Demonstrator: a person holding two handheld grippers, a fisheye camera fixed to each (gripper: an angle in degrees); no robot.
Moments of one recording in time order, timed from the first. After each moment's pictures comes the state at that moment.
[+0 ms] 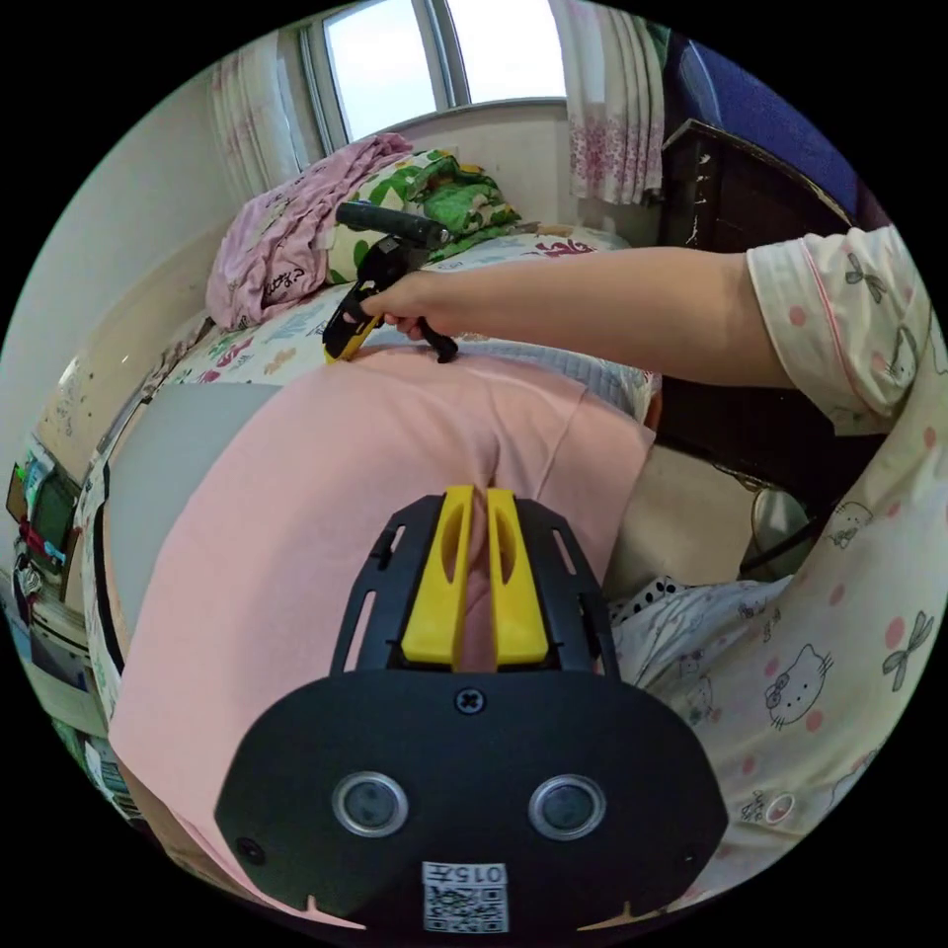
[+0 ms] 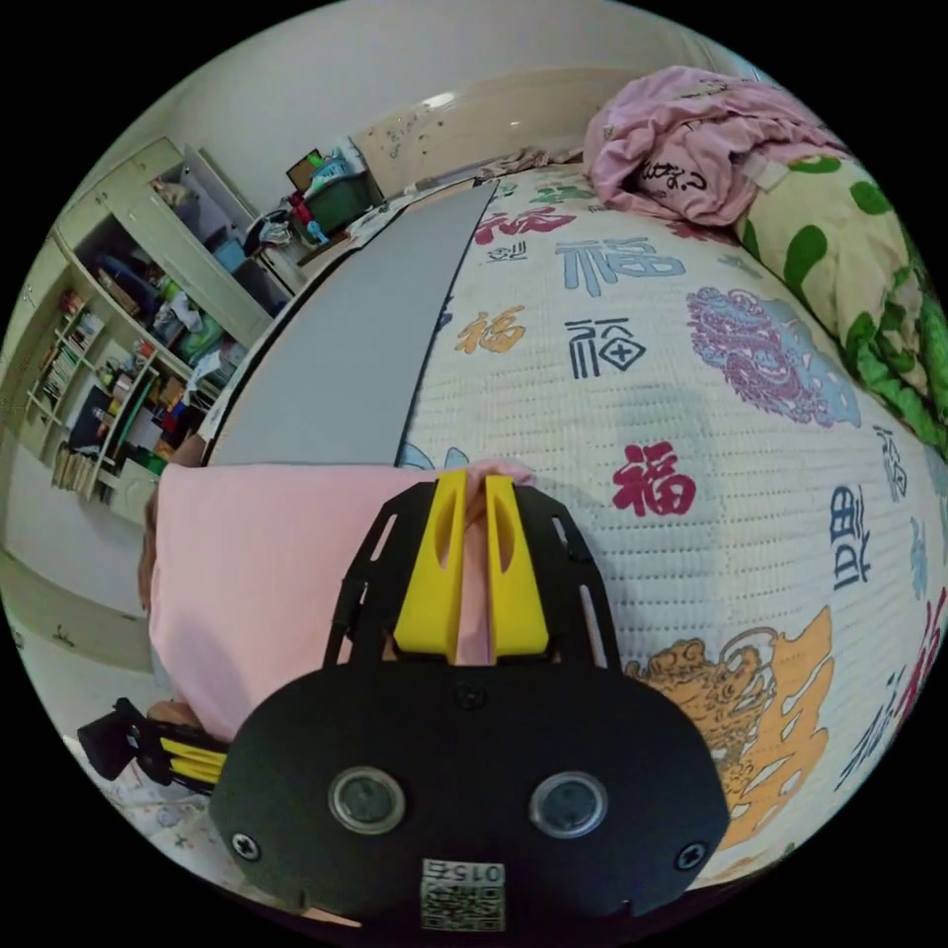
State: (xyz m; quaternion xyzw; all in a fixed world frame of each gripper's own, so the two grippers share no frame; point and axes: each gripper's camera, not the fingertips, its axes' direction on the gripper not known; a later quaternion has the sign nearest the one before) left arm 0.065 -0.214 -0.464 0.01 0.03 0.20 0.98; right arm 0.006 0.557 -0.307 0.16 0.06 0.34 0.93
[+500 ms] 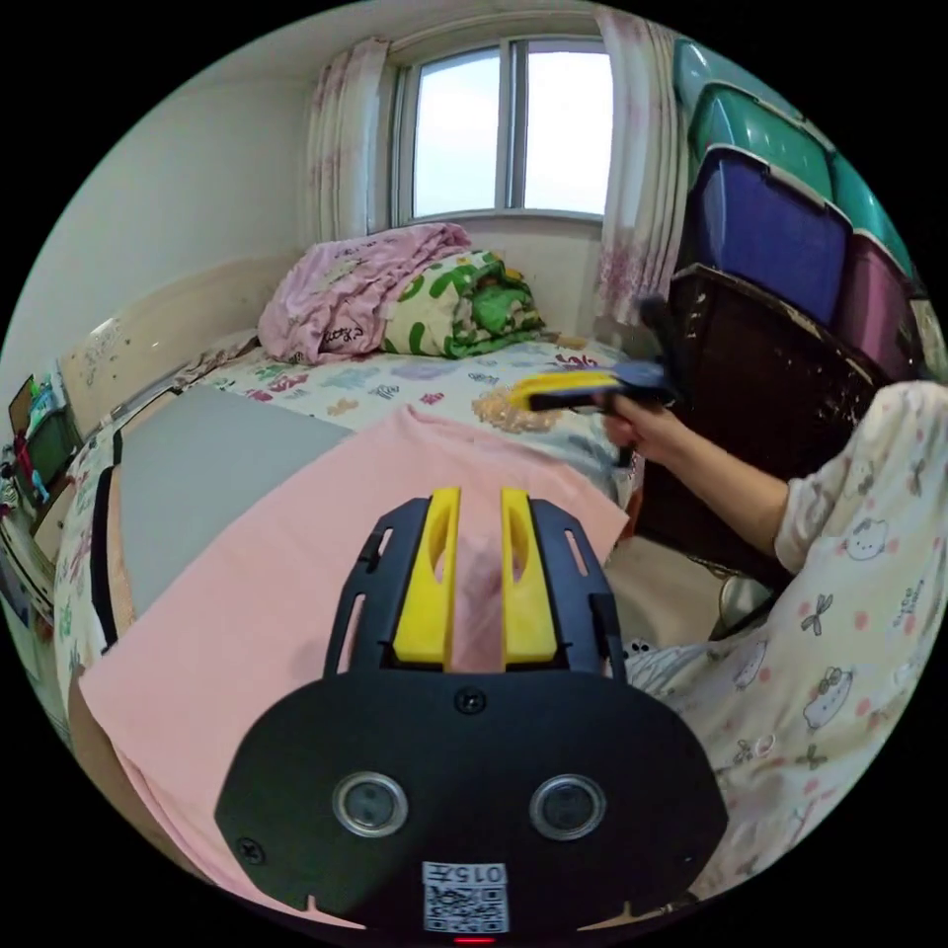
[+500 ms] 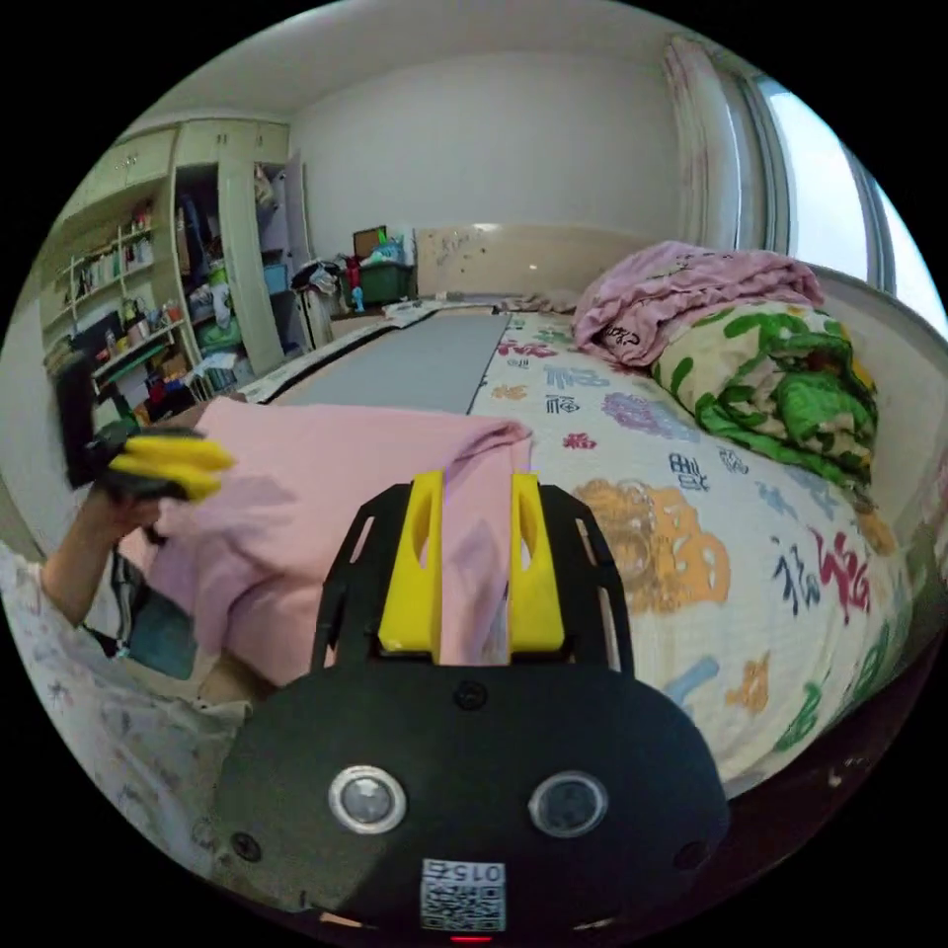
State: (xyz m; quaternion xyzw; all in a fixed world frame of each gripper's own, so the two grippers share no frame) left arm -0.070 -0.261 -0.581 0.12 0.09 0.12 0.98; right arm -0.214 0.773 -0.307 0.33 0.16 0.27 0.89
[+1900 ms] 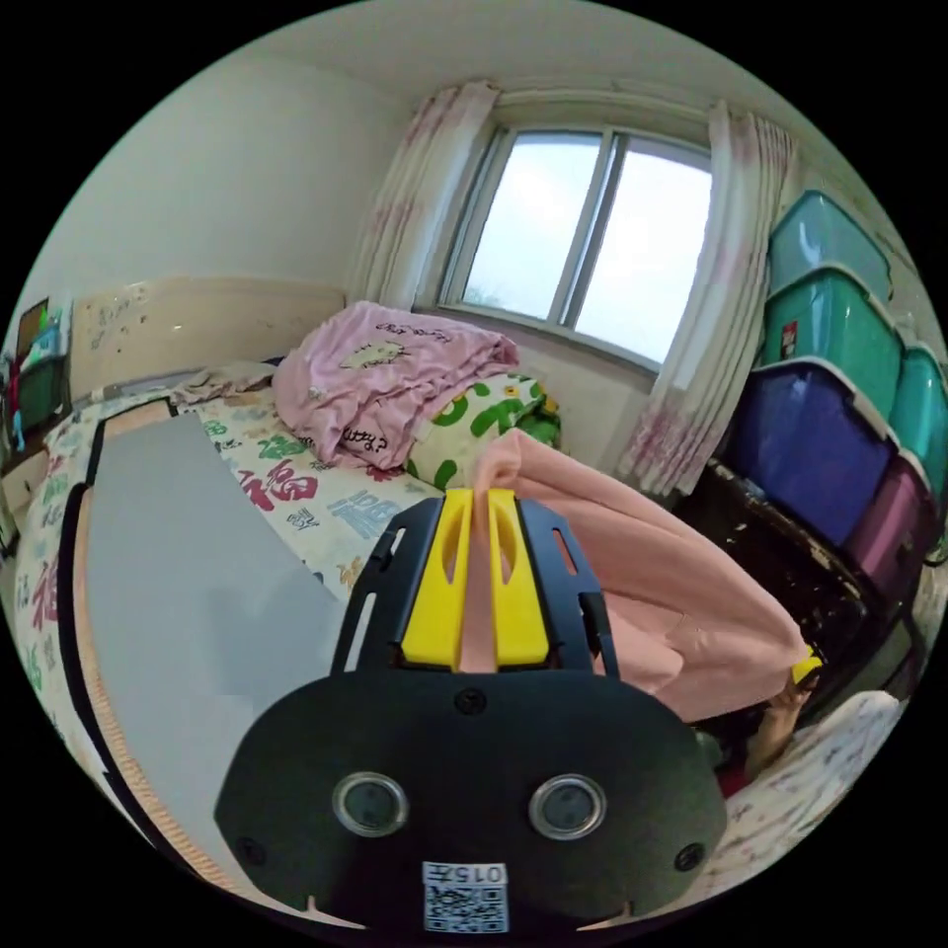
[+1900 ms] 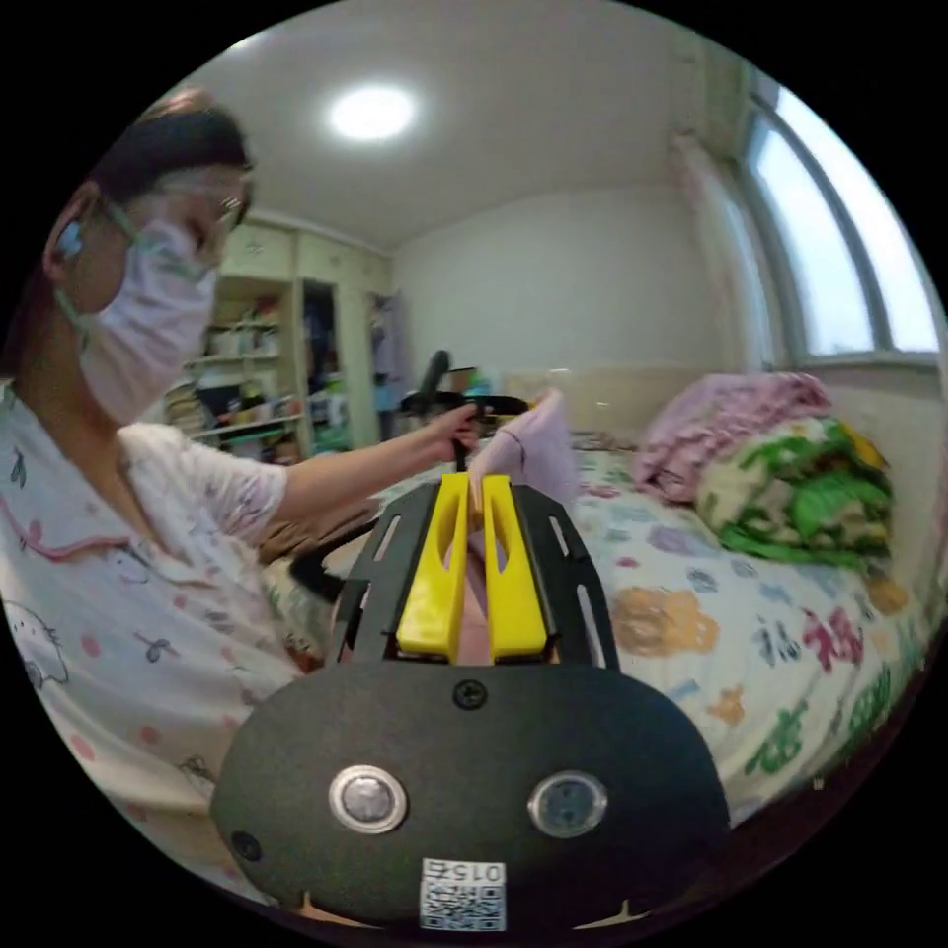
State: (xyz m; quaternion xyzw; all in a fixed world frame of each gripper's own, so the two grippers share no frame) left arm -0.191 -0.328 -0.442 0.23 0.17 -0.02 0.96; right arm -0.294 1.053 -0.292 0.47 0.08 0.02 0.88
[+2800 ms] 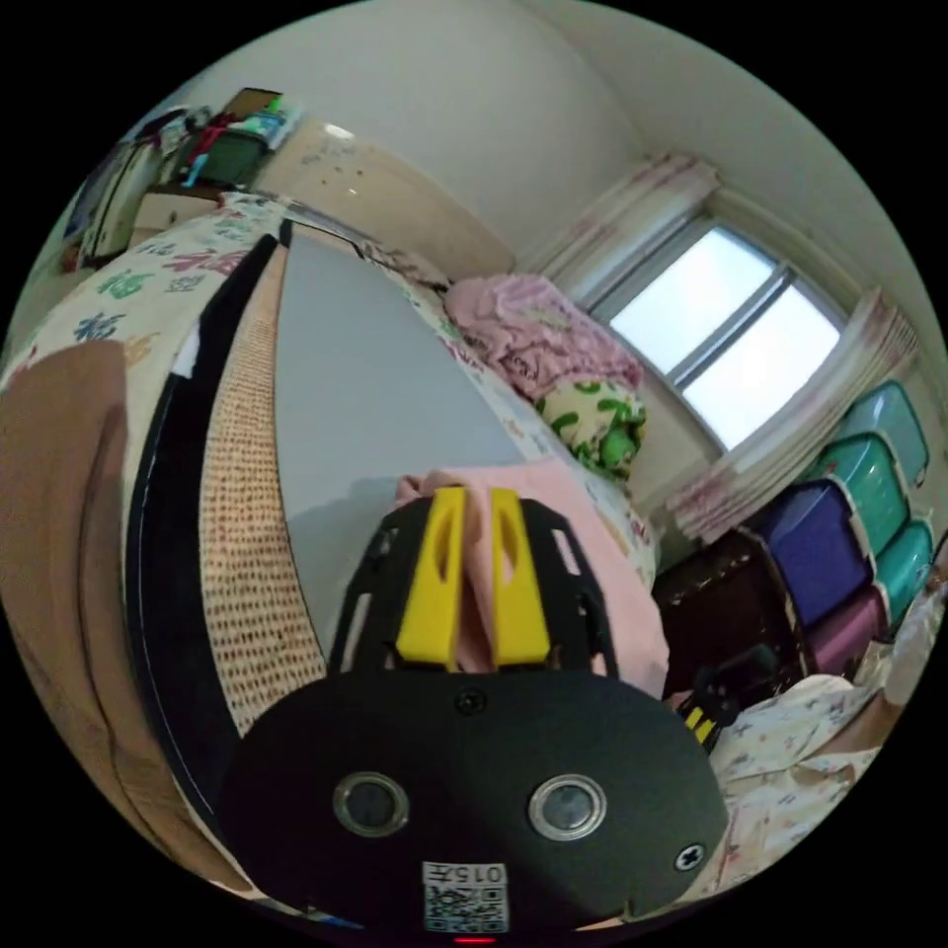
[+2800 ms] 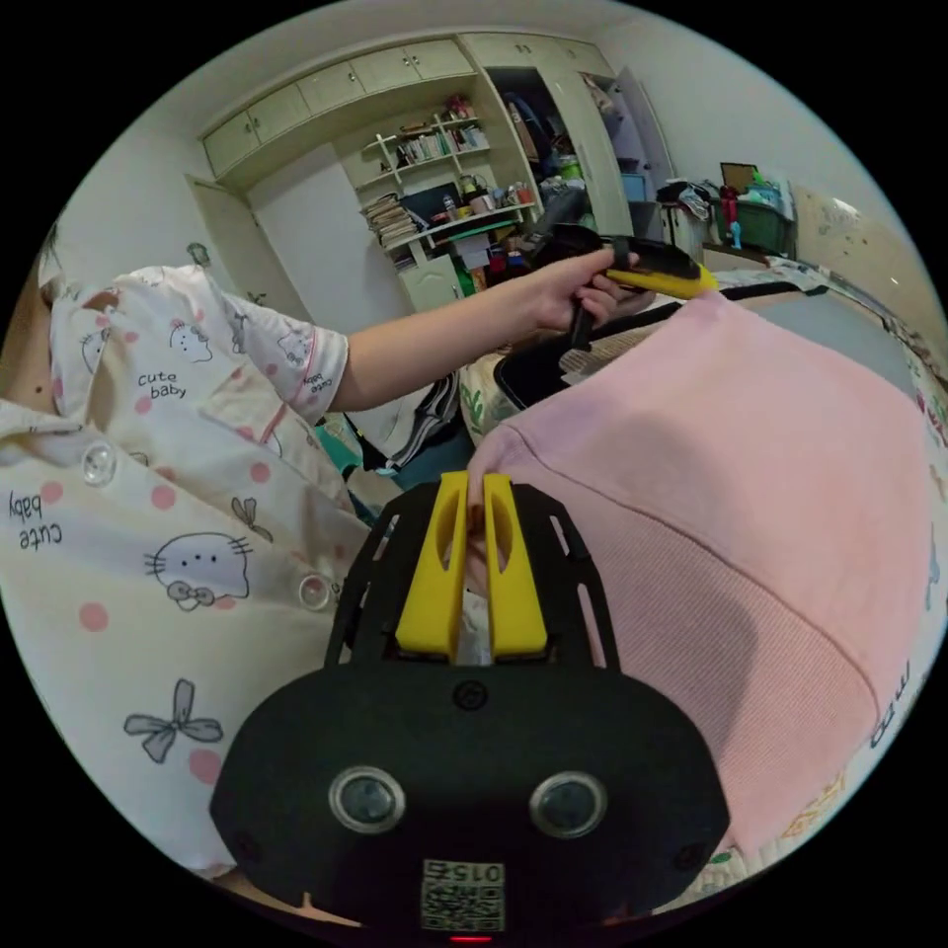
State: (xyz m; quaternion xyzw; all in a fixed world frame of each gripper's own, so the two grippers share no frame) left arm -0.257 0.136 -0.194 0.17 0.17 -0.24 0.94; right arm -0.309 0.951 -0.084 0.20 -0.16 -0.12 0.96
